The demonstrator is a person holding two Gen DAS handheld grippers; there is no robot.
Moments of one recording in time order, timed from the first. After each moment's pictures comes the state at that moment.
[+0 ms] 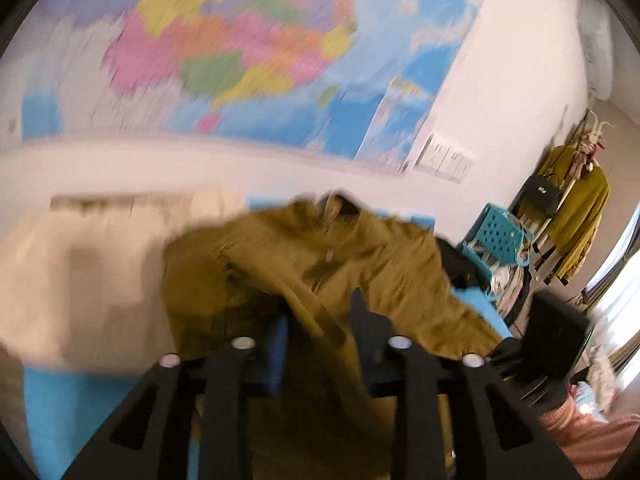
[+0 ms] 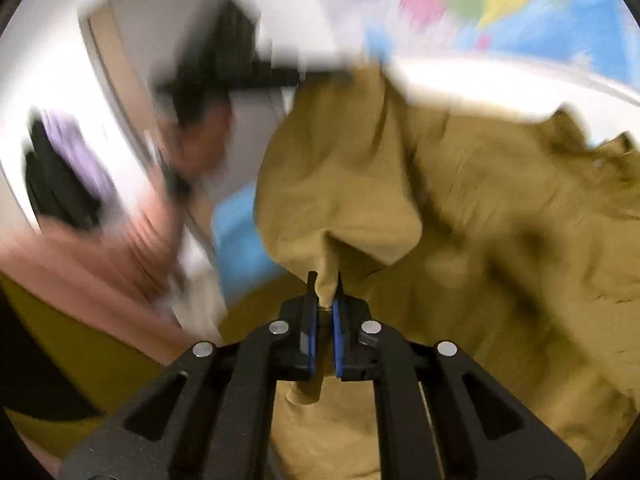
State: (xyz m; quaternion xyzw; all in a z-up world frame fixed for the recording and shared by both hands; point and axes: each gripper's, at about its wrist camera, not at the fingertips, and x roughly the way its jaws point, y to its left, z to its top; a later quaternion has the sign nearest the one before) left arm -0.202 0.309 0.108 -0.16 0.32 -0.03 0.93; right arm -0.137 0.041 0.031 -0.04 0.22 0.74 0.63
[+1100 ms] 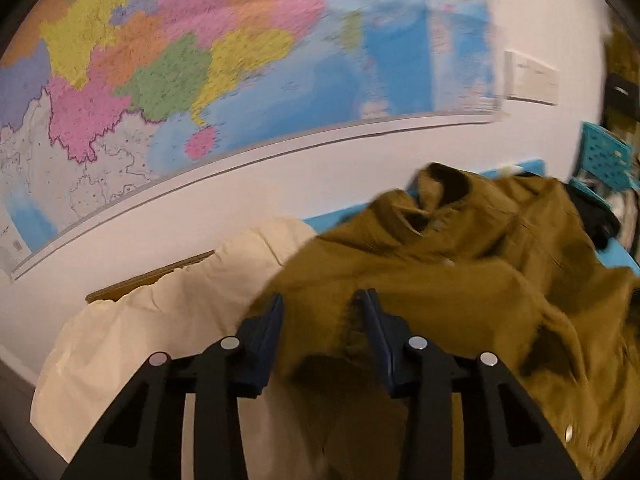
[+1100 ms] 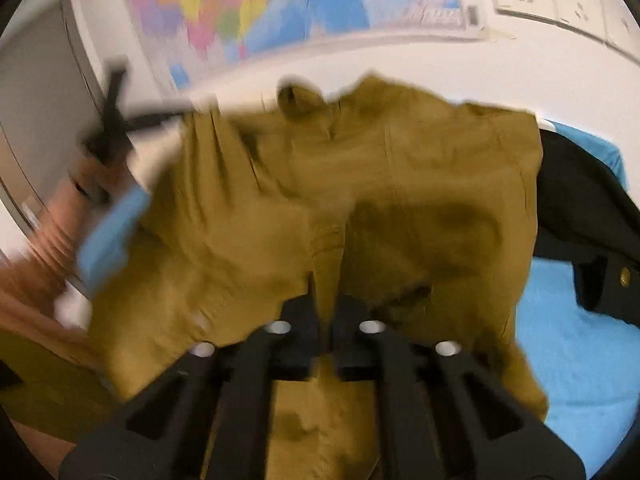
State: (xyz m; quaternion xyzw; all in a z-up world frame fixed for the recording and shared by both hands) left arm -0.063 0.309 0.040 0.03 0.38 0.11 0.92; right arm 0.004 -0.069 -0.014 0.00 0.28 0.55 0.79
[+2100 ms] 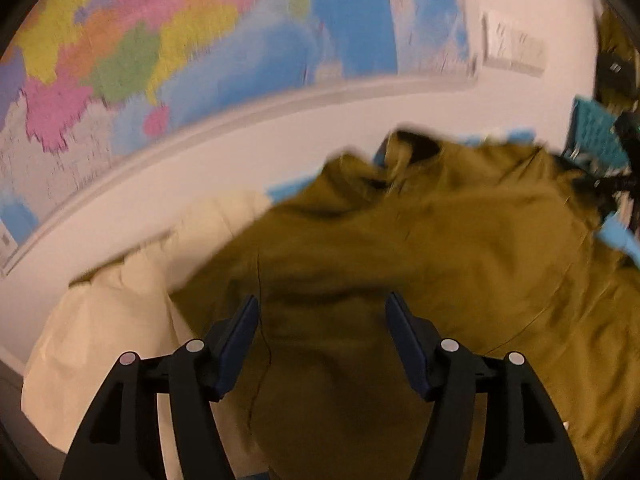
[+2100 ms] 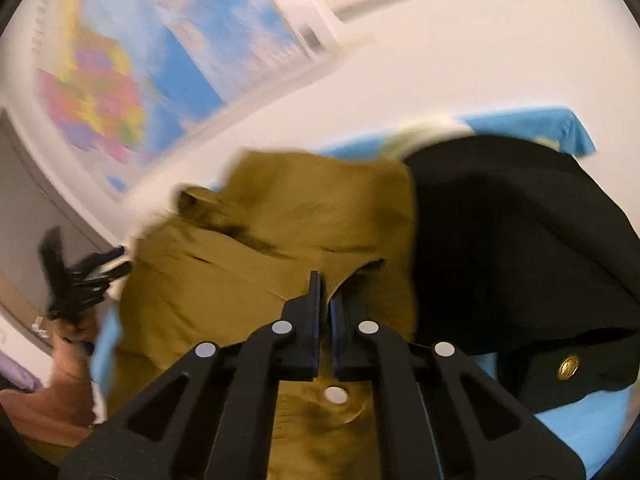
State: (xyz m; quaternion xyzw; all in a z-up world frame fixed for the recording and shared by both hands) left arm -0.062 0.275 0.001 0.06 0.42 0.10 0.90; right arm 0.132 -0.068 -0.021 0.05 0.35 0.46 0.81
